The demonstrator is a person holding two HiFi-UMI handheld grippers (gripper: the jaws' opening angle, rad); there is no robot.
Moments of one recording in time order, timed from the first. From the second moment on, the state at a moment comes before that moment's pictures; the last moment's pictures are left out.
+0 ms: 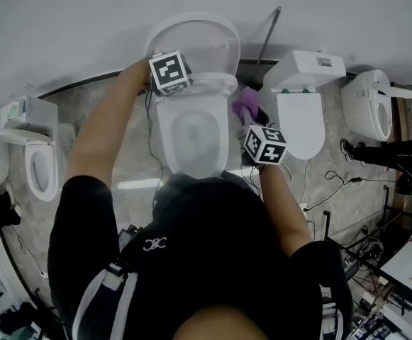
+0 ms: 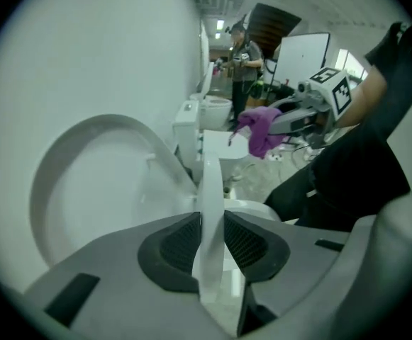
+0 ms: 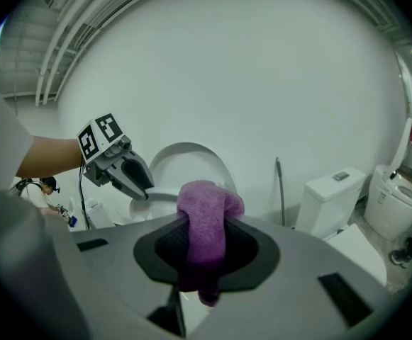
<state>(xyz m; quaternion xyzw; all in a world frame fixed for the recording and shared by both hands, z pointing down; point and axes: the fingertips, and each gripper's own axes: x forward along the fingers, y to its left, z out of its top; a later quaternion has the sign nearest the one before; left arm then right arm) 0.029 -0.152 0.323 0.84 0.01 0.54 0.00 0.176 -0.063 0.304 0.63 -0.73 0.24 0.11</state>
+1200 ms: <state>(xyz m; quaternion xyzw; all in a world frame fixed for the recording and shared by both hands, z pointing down) 0.020 0.122 0.515 0.78 -0.08 0.40 0.48 0.201 -0.089 0.500 0.51 -0.75 0.35 0.24</state>
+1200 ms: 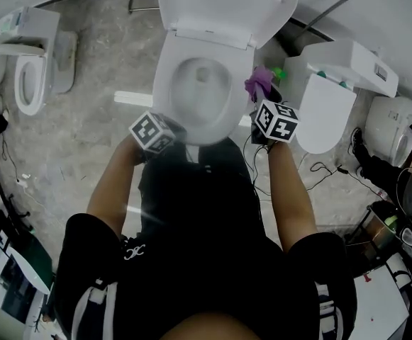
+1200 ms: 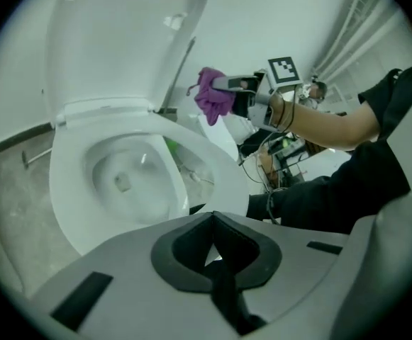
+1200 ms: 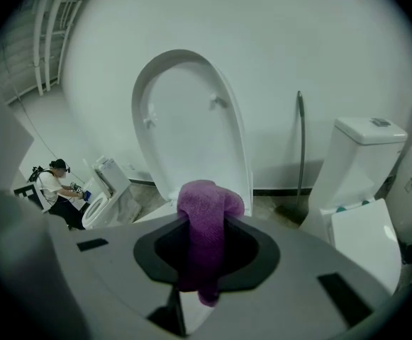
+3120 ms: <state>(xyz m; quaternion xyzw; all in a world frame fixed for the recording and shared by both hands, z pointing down) 0.003 0.144 0.767 0.67 -0.34 0.33 0.57 0.179 -0.199 0.774 0.49 -0.77 0.26 0.32</state>
